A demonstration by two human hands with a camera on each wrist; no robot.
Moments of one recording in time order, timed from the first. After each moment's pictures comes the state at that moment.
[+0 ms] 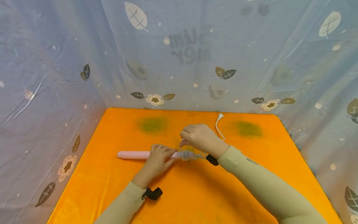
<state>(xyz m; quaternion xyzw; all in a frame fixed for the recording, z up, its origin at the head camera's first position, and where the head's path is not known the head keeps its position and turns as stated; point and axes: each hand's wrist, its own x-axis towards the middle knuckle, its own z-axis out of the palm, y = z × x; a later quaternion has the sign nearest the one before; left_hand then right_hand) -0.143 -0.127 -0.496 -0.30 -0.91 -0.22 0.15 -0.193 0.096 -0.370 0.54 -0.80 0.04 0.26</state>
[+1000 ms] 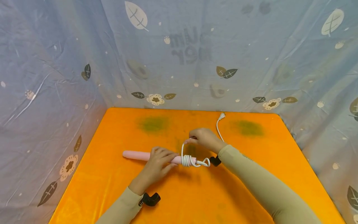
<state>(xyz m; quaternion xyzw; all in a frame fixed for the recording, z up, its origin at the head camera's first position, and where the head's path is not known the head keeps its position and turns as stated) -0.126 -0.132 -0.489 -0.38 -0.84 -0.28 0.25 -0.229 0.115 -0.434 0.38 -0.90 0.20 0.00</state>
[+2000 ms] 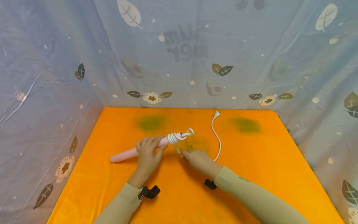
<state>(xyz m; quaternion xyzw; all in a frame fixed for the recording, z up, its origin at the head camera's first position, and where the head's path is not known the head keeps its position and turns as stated) -0.142 -0.132 -0.482 -0.18 -0.86 -0.35 0.32 -0.152 0.102 -0.484 0.40 -0.90 0.08 0.13</state>
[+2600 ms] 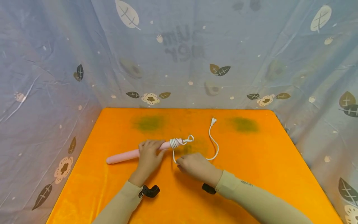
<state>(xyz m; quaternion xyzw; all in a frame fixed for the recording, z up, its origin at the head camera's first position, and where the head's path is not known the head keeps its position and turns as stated) -0.146 -0.131 -0.495 -0.17 -0.92 -0.28 0.23 -0.120 0.090 -0.437 0.46 -0.88 0.04 0.14</state>
